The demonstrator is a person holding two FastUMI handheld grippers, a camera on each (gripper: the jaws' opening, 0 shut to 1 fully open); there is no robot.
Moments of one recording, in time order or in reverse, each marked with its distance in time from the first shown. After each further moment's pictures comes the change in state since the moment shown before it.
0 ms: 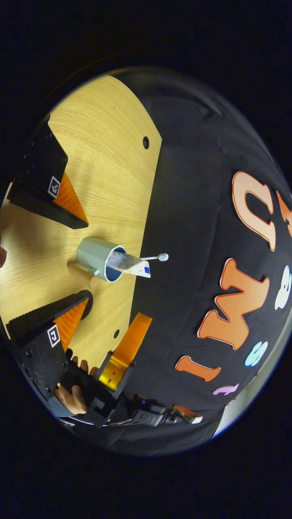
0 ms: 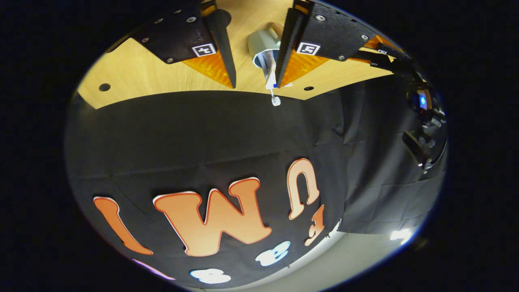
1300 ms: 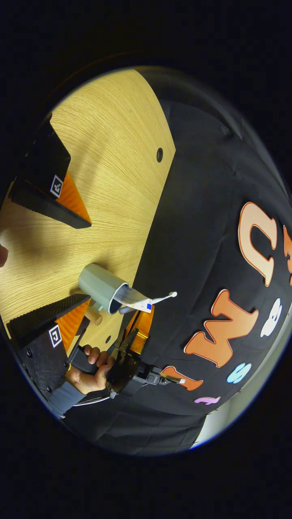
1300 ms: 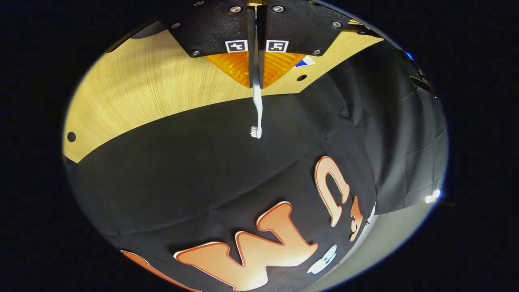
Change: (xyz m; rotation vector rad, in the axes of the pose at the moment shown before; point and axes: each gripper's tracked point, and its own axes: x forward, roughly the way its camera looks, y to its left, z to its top) left arm -0.004 0.084 -0.027 -0.094 -0.094 -0.041; right arm 0.119 0.013 -0.060 0.332 0.086 0.014
